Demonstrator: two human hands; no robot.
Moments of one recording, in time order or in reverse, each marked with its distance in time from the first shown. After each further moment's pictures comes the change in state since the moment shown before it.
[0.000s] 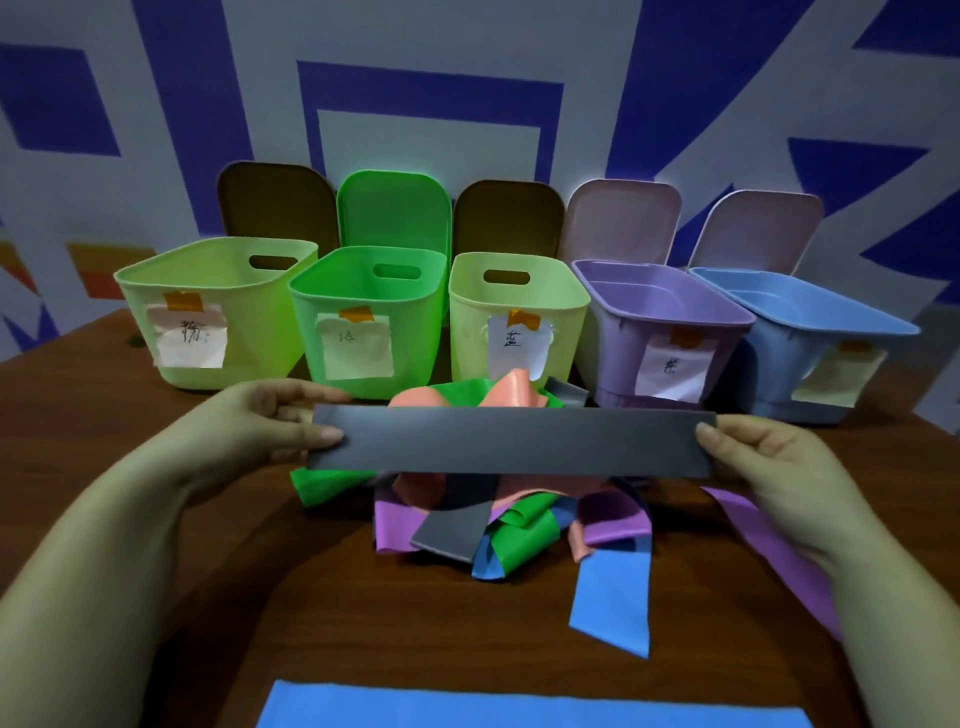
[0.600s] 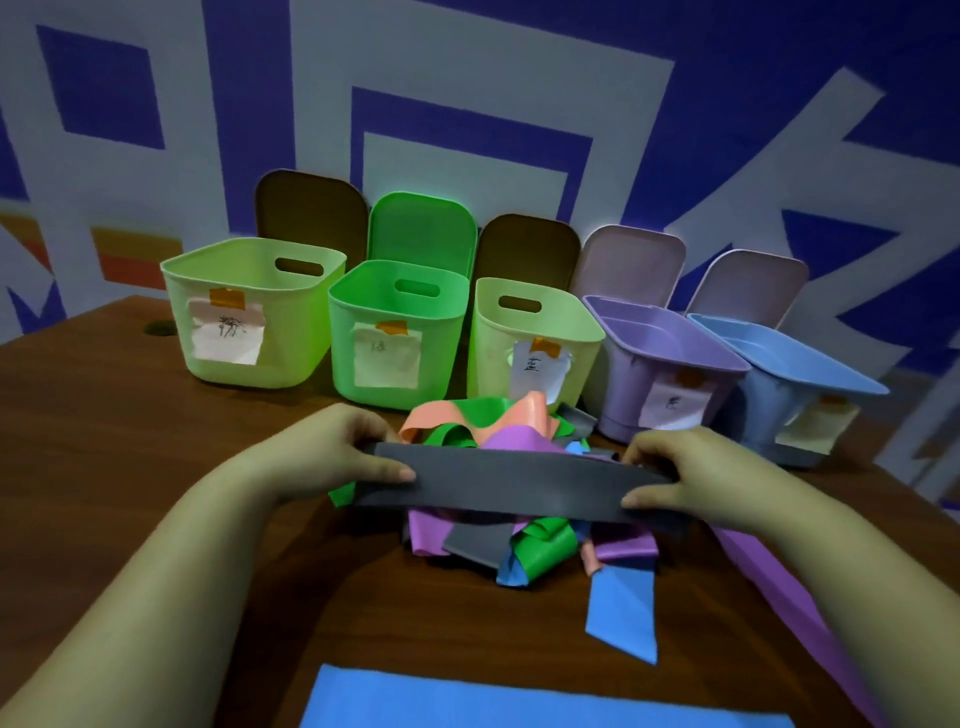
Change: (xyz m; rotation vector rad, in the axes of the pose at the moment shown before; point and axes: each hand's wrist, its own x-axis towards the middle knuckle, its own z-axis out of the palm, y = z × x) left_hand -0.002 -0.001 0.014 0.514 -0.106 0.131; right_hand 0.022 -0.047 0.045 -1.340 -0.429 -0.052
